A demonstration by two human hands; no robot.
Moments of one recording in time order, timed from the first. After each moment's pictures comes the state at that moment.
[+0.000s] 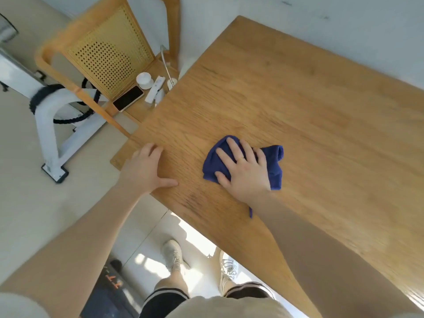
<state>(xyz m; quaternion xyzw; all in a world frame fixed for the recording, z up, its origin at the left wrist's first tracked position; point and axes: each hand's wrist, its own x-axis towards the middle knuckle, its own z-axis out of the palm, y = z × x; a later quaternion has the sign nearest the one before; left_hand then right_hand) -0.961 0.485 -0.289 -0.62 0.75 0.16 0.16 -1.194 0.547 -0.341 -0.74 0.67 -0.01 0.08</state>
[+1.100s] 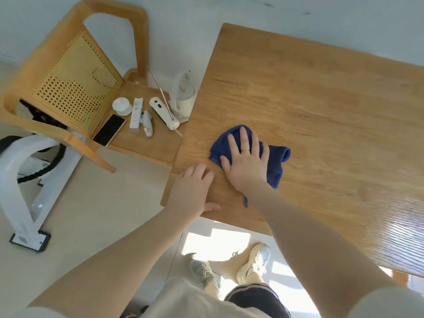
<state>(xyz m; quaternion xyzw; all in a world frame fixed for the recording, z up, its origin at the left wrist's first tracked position) -0.898 0.428 -0.309 -0.31 0.94 0.14 0.07 -1.055 0.467 -0.339 -0.51 0.85 0.03 0.10</state>
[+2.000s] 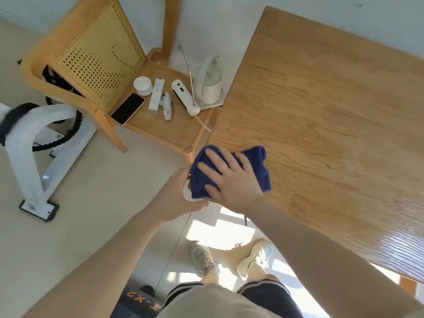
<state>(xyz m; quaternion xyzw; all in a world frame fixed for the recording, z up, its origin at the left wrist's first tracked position) -0.804 0.416 -0.329 -0.41 0.74 0.53 -0.07 -0.975 0.474 -0.349 -0.75 0.66 0.00 0.02</state>
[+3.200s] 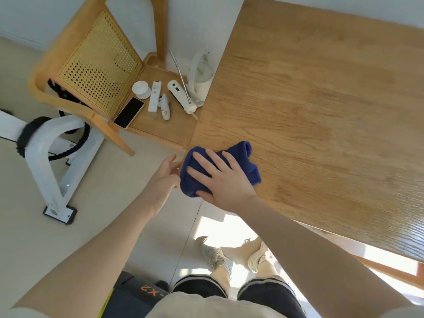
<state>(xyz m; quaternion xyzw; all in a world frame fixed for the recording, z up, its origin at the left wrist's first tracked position) -0.822 0.428 -0.302 -0.52 0.53 0.66 -0.10 -0.979 0.504 -0.356 -0.78 0.62 -0.04 0.01</state>
